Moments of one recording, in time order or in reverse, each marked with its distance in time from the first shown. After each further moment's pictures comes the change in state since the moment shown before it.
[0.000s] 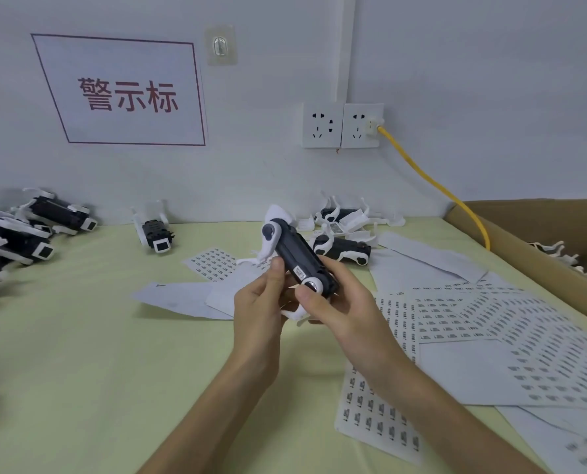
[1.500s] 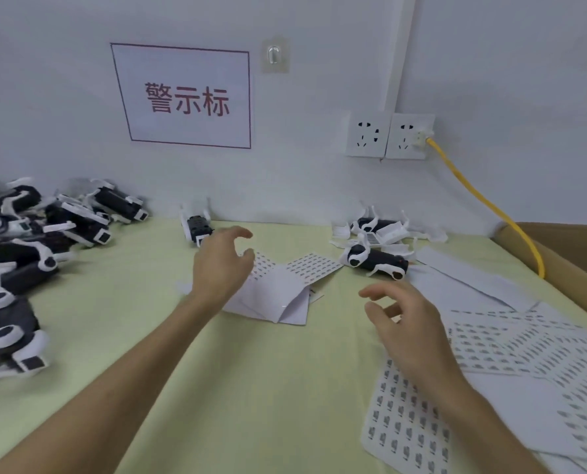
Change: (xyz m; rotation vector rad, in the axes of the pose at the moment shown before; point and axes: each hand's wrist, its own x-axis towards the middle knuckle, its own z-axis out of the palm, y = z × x) left_hand 0.094 0.040 -0.094 1.169 0.265 0.218; right_hand 0.016 0.025 -0.038 -0.601 0.189 -0.006
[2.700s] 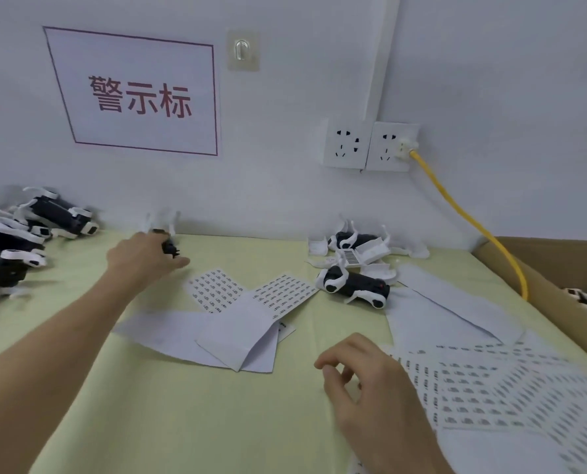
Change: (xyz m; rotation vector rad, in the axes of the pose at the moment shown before) left_hand 0.128 -0.082 0.002 0.605 -0.195 -0.168; right_hand -0.007 -0.008 0.011 -0.218 -0.131 -0.123
